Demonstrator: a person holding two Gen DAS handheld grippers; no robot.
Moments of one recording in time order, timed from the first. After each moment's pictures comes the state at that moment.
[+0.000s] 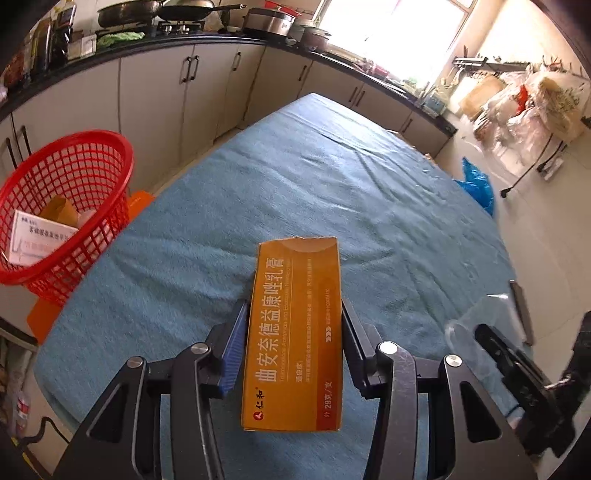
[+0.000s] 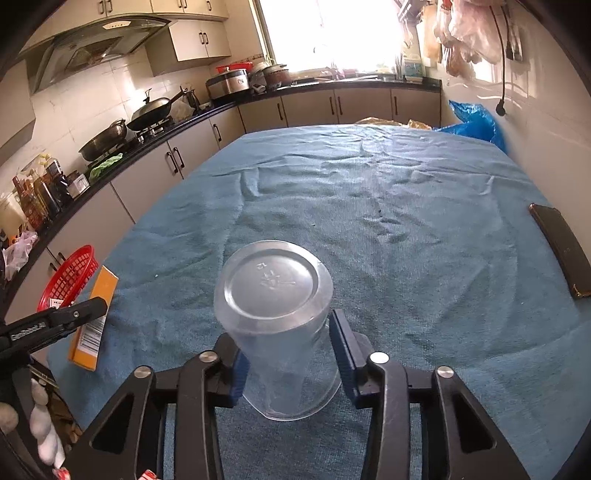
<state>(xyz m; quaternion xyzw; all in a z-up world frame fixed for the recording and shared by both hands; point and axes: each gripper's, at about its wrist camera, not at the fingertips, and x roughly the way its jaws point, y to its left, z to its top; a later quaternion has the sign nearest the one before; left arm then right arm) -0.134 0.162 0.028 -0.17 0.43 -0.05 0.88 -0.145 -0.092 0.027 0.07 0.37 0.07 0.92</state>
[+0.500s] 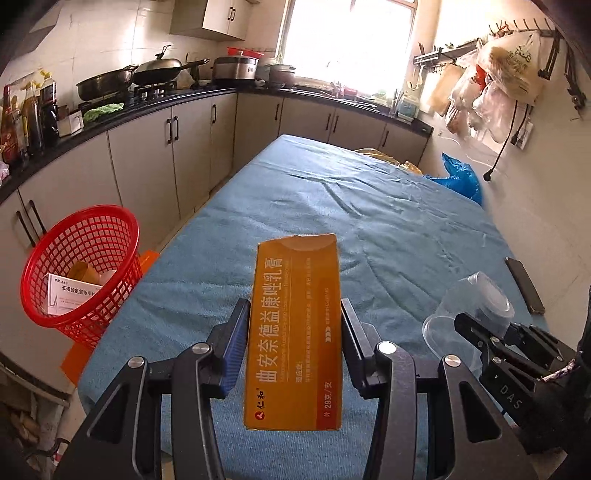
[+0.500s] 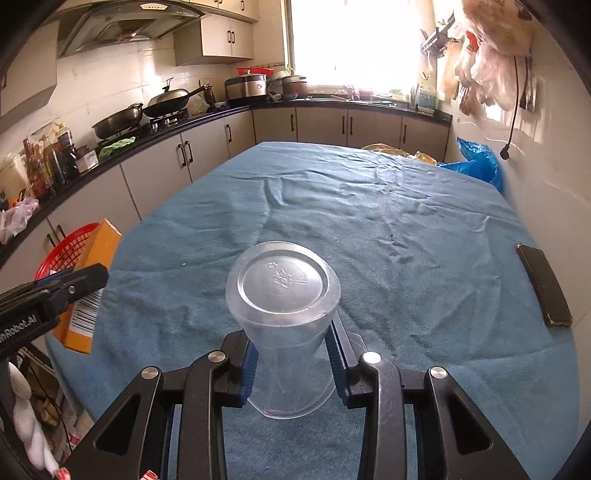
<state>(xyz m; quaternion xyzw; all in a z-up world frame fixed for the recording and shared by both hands) -0.171 0.131 0.068 -0.06 0.36 -0.05 0.93 -0.170 -0.058 0.049 0.01 0.36 0.06 0.93</state>
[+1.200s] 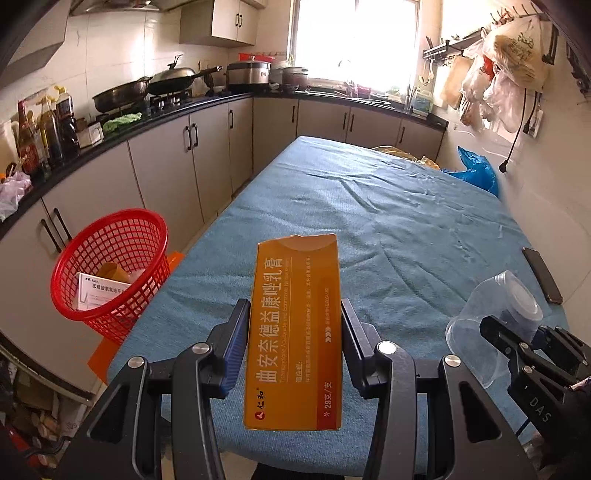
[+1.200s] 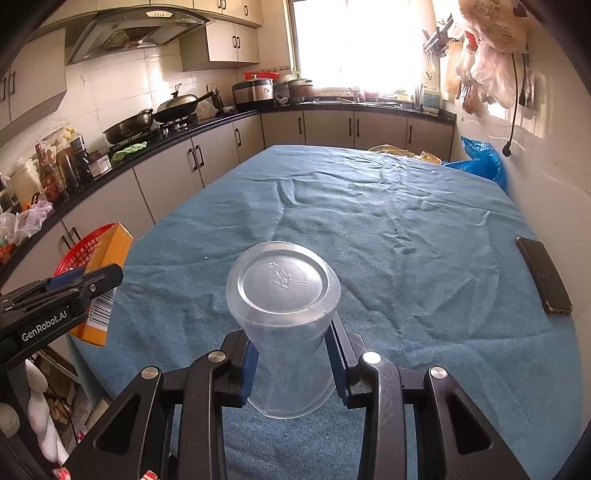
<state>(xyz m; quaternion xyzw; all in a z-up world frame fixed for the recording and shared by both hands) -0.192 0.128 0.074 -0.03 0.36 -0.01 0.93 -0.198 -0.060 0.056 0.02 0.35 0.08 0.93</state>
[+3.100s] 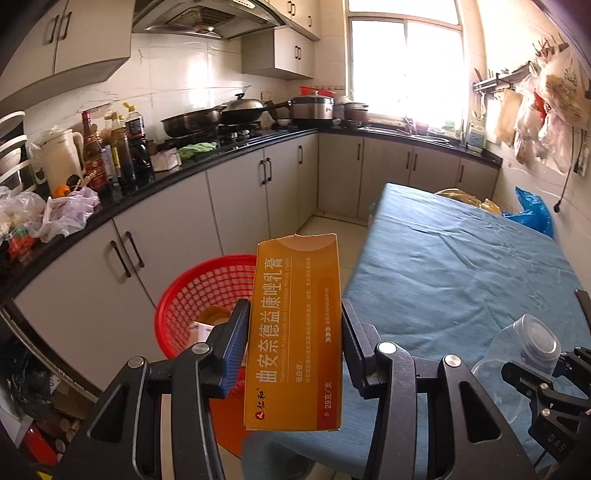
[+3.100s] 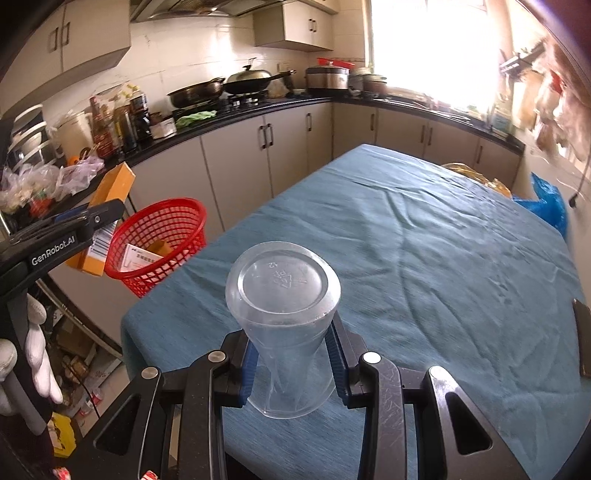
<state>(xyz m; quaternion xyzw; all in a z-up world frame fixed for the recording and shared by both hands) -0.195 0.253 0.113 -0.02 0.30 0.10 0.95 -0.167 0.062 0.074 -0.05 0.37 0.19 0.91</state>
